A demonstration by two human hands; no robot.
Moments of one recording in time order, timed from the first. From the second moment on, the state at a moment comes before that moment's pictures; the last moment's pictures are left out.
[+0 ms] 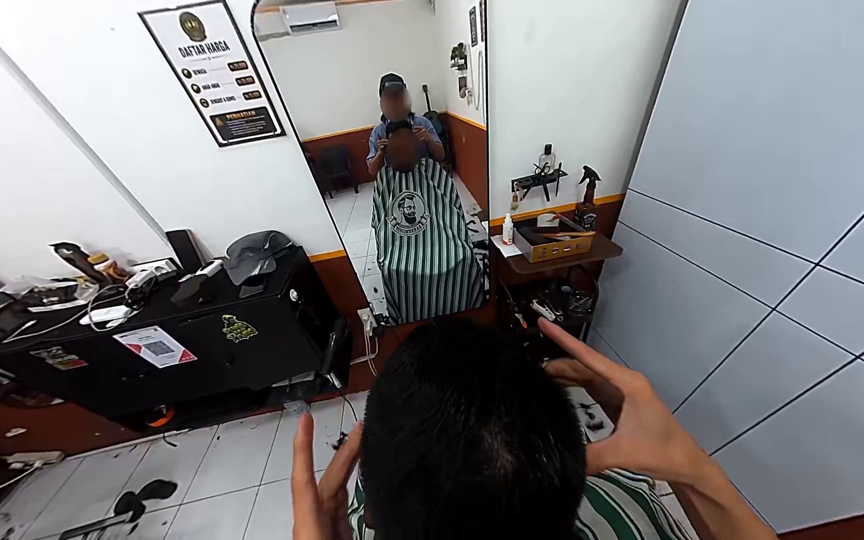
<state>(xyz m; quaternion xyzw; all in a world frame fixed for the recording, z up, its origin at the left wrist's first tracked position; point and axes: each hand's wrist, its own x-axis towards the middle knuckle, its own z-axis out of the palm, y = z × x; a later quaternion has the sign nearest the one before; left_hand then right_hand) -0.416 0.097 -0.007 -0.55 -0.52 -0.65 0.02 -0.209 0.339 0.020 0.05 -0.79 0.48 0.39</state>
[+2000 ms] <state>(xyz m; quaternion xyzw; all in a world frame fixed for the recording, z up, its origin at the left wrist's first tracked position) -0.435 0.180 0.053 -0.51 -0.46 -0.70 -0.18 -0.287 0.336 0.080 -0.09 -0.78 0.60 0.18</state>
